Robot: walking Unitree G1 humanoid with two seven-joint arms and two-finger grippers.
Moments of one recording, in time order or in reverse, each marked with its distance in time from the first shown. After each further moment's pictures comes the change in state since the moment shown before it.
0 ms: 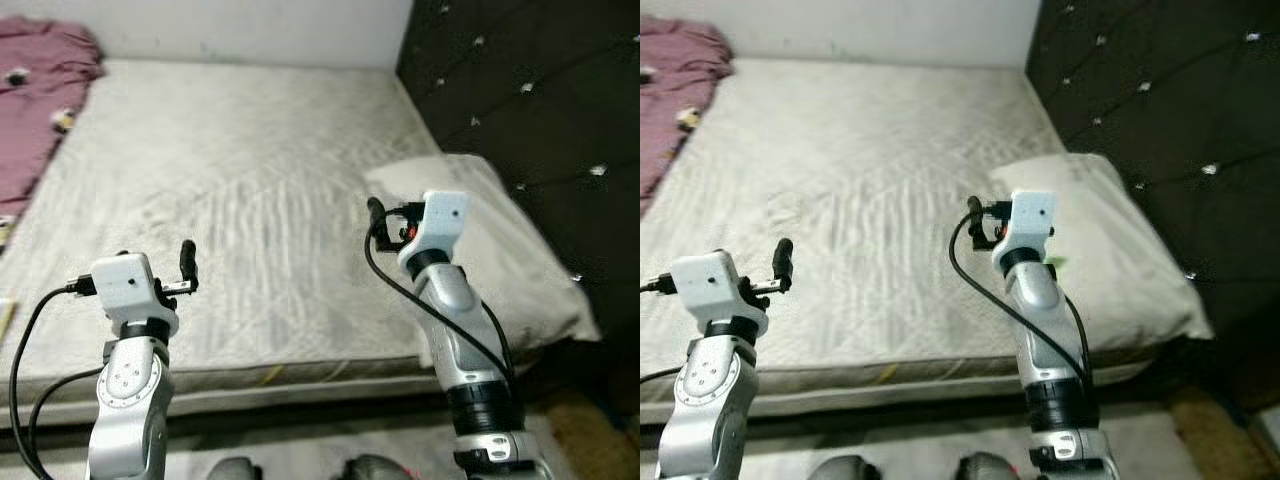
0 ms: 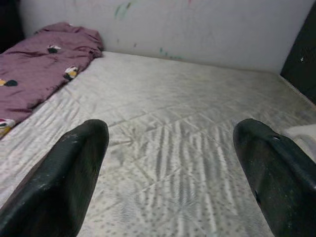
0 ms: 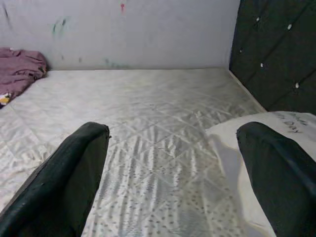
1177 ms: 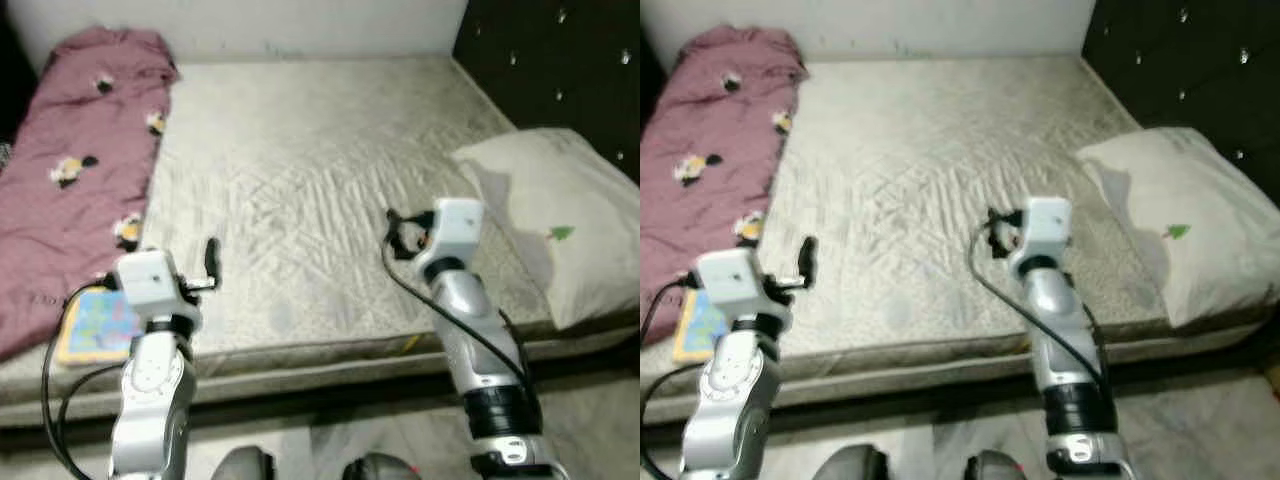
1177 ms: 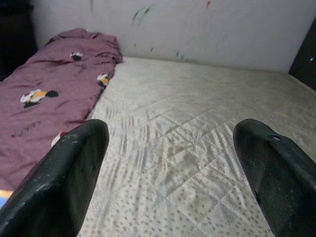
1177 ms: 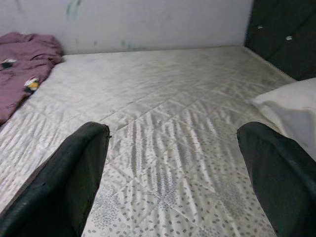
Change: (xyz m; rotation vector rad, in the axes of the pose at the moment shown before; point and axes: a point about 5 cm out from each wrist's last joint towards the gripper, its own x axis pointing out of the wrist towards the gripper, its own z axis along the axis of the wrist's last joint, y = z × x) left arm 0.003 -0.015 0.002 -0.025 -0.004 -0.045; right arm -0.006 -0.018 -0.015 -0.014 0.061 -0.054
